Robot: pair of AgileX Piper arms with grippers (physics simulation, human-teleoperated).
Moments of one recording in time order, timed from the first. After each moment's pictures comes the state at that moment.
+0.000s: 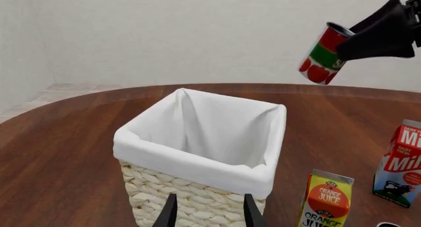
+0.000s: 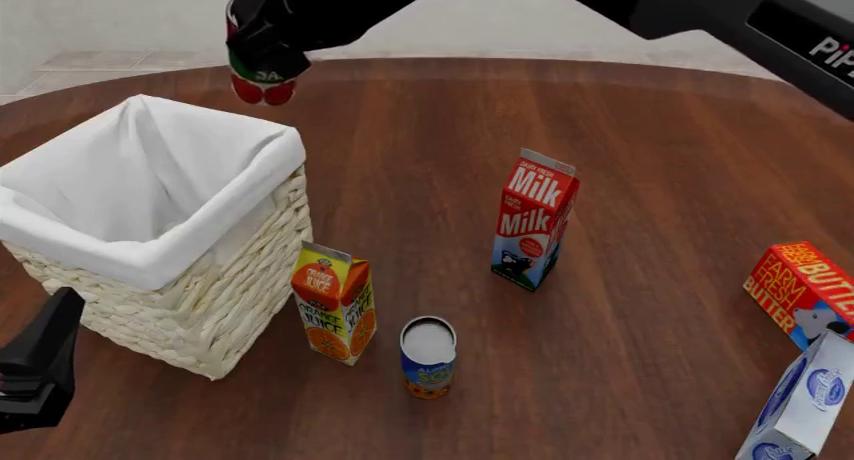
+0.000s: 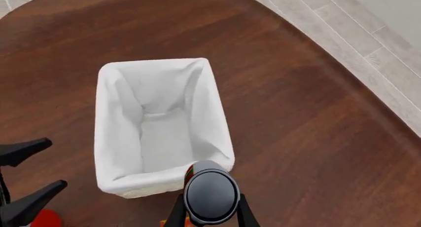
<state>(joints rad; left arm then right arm) 0.00 0.04 0.00 -0.01 -0.02 0.89 1.85 -2.03 0.82 -0.18</state>
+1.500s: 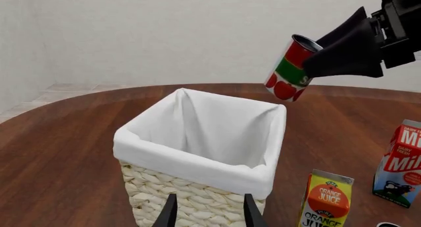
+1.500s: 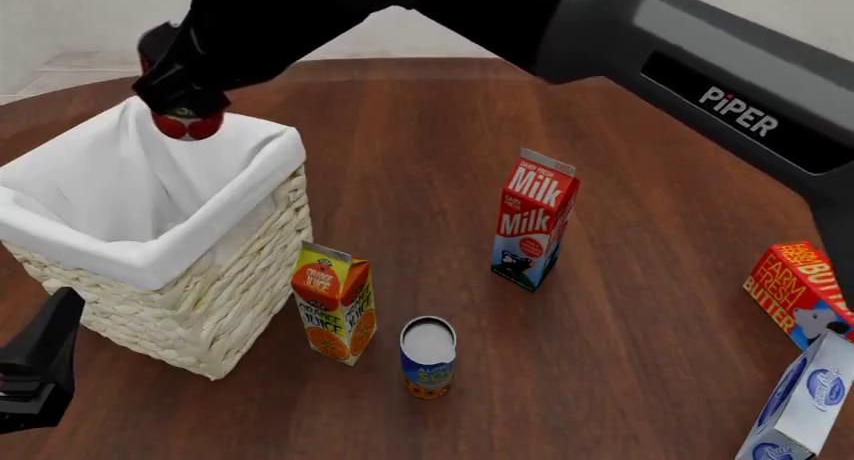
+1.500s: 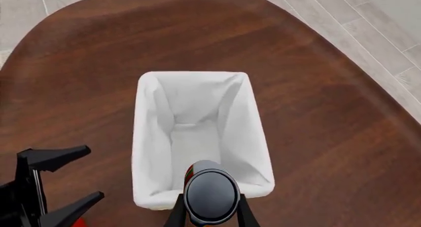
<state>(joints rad) 0.00 0.04 0.00 -0.01 -0.02 0.99 1.94 -2.11 0.80 -0.17</state>
